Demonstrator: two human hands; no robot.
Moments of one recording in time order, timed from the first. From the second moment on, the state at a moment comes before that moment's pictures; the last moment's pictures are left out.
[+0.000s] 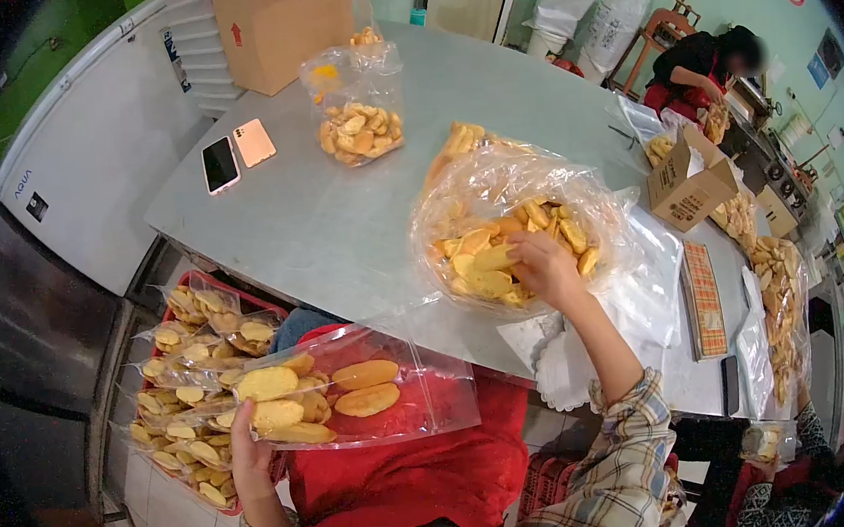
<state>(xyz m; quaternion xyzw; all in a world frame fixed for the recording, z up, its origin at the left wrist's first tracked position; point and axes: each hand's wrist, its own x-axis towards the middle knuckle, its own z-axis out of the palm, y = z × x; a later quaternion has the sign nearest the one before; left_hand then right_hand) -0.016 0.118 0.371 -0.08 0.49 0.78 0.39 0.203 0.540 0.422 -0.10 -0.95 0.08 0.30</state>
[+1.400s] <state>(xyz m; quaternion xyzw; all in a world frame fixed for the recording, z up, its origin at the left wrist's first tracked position) -0.030 0.098 0.345 -0.08 0.55 0.75 0.36 0.187 0.479 0.530 0.03 -0.71 0.61 0.36</state>
